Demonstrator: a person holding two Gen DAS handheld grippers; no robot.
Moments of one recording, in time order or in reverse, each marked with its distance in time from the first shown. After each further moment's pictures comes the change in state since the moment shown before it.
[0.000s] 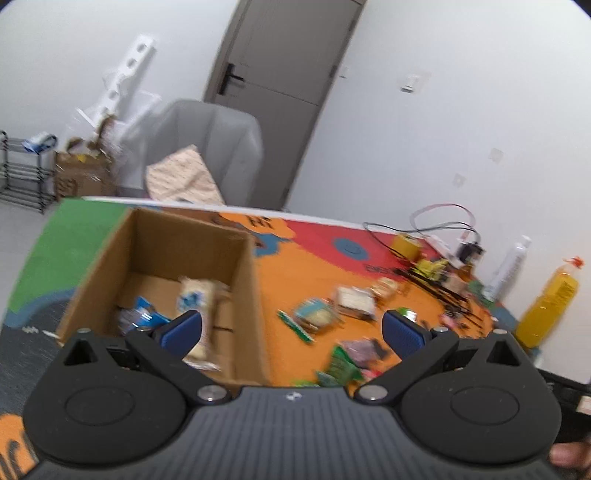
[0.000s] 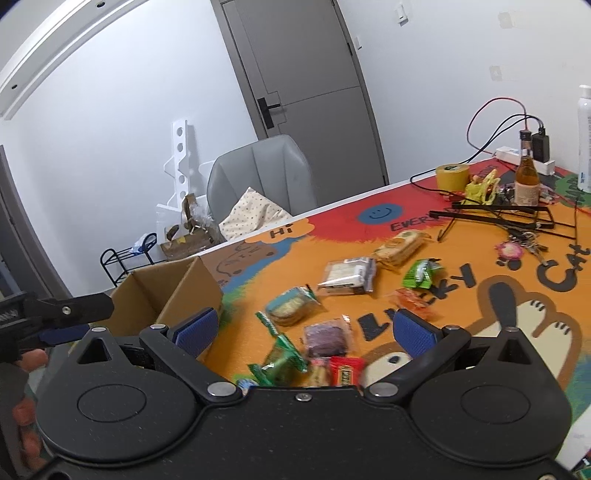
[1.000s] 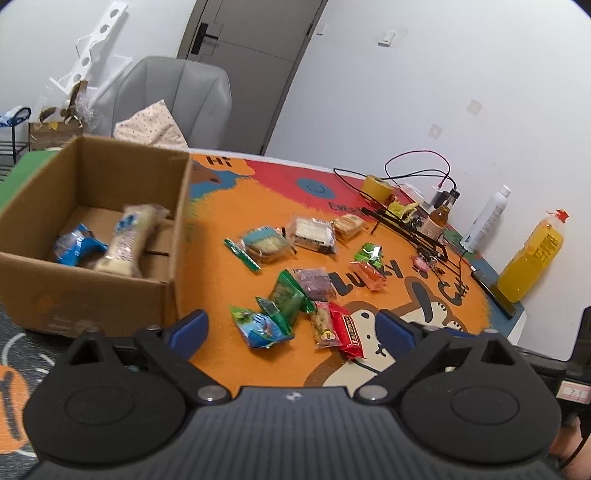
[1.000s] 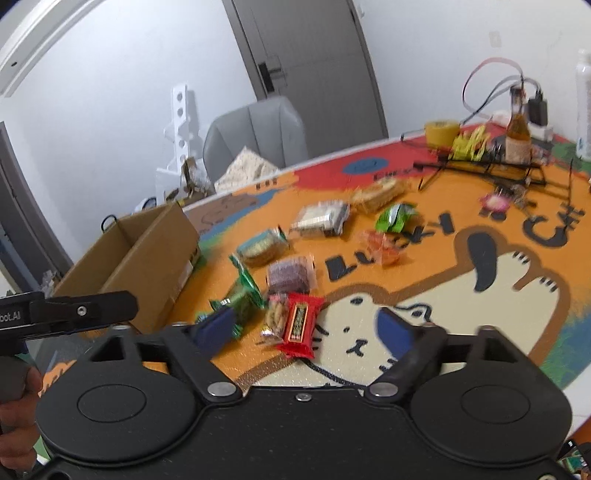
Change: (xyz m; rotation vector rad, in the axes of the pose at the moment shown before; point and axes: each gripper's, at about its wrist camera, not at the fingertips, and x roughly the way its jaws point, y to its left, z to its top) left arm 0.031 -0.042 -0.056 0.017 0.124 -0.043; right arm 0.018 -0.041 -0.034 -0.007 0.150 0.027
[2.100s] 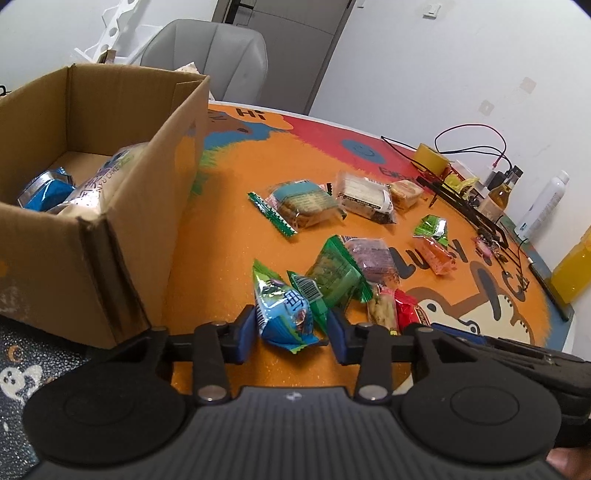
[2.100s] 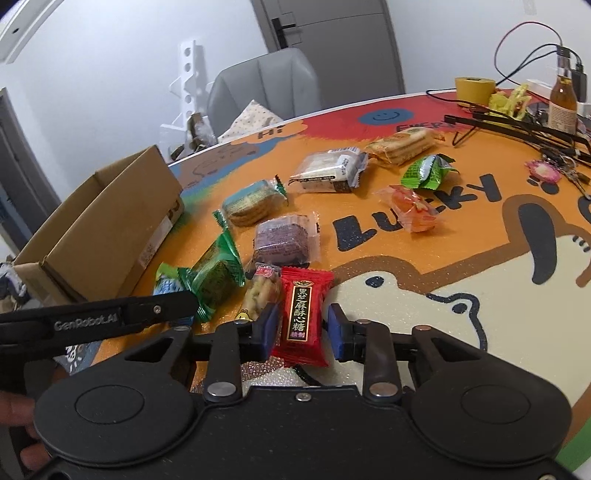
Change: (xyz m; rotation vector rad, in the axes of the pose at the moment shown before) left arm 0.088 0.011 -0.018 -0.048 0.063 0.128; right arm 0.064 -0.005 -0.003 -0.052 0.109 0.048
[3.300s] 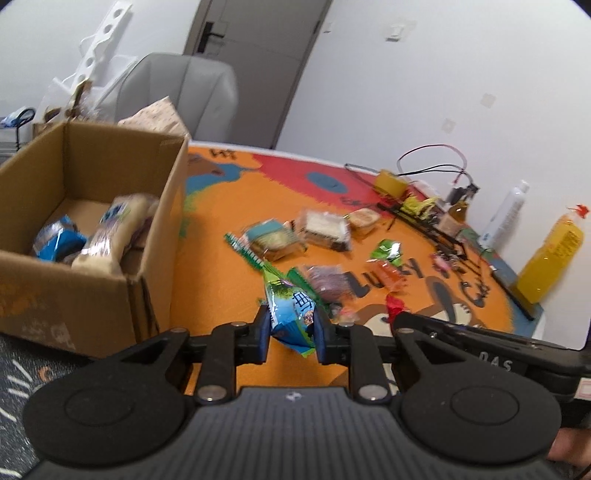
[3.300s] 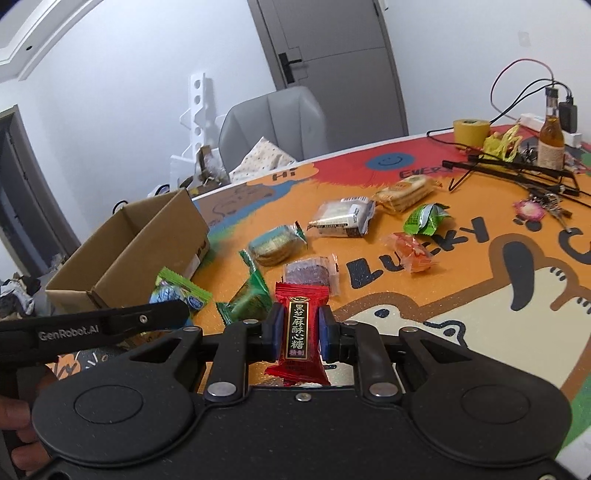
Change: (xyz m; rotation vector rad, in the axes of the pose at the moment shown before) left arm -0.057 -0.007 0.009 0.065 -0.088 -0.096; right arm -0.049 0.020 0.008 0.004 -0.122 -0.020
